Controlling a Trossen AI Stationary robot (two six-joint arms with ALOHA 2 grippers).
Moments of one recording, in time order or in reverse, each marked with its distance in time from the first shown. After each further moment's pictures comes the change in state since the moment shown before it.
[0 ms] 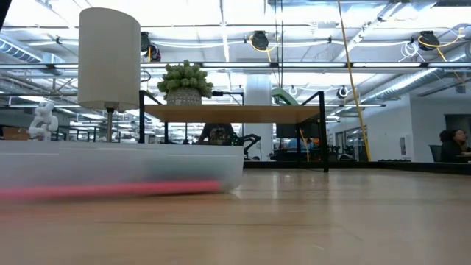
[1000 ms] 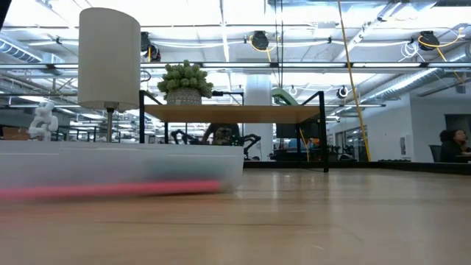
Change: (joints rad) left arm 0.000 0.000 0.000 -0.007 -0.003 0.037; right arm 0.000 0.000 0.000 -0.010 0.000 -0.004
